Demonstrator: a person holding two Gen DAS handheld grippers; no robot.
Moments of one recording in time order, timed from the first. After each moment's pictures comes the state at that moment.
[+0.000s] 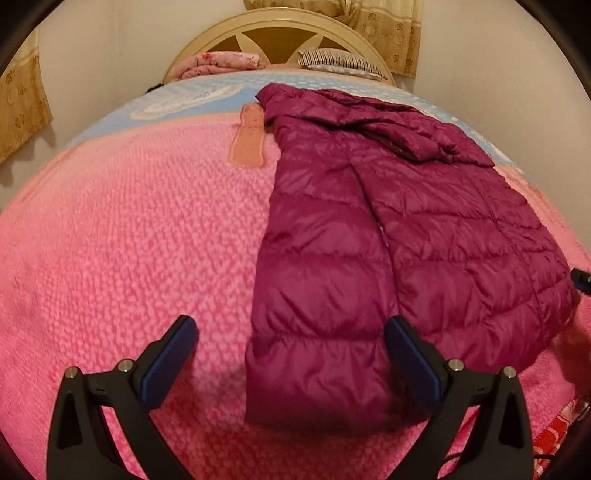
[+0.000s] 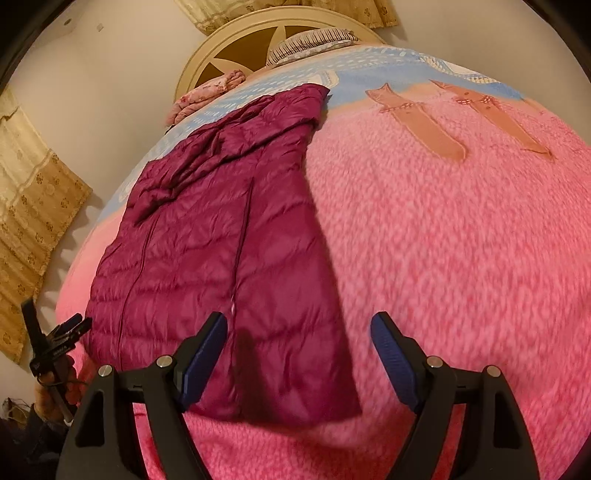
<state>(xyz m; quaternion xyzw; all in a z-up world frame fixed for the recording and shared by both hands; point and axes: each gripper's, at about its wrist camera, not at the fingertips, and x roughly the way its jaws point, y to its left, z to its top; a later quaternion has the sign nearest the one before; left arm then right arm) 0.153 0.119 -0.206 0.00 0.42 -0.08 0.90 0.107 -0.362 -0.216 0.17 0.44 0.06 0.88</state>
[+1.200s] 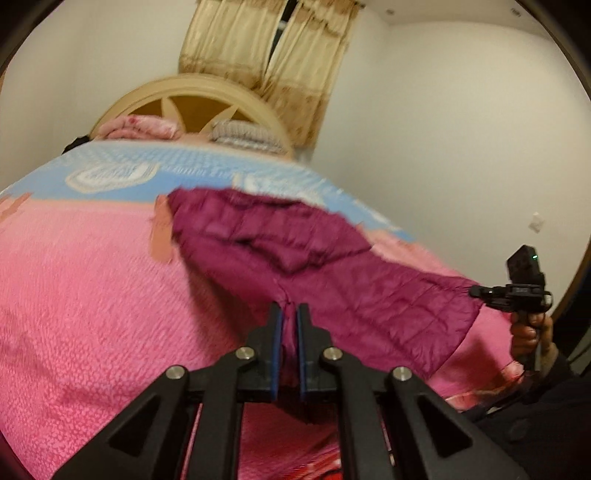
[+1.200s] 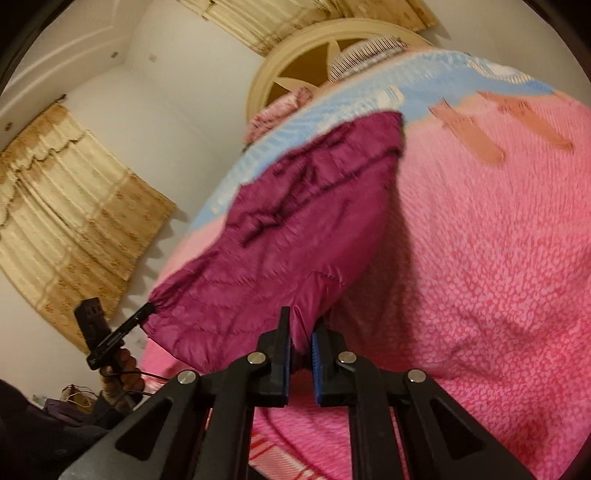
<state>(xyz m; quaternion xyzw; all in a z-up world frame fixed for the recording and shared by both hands) 0.076 0.137 -0.097 -0.09 0.27 -0.29 0.91 0.045 -0.363 -0.142 0.26 0.37 0.21 0.87</state>
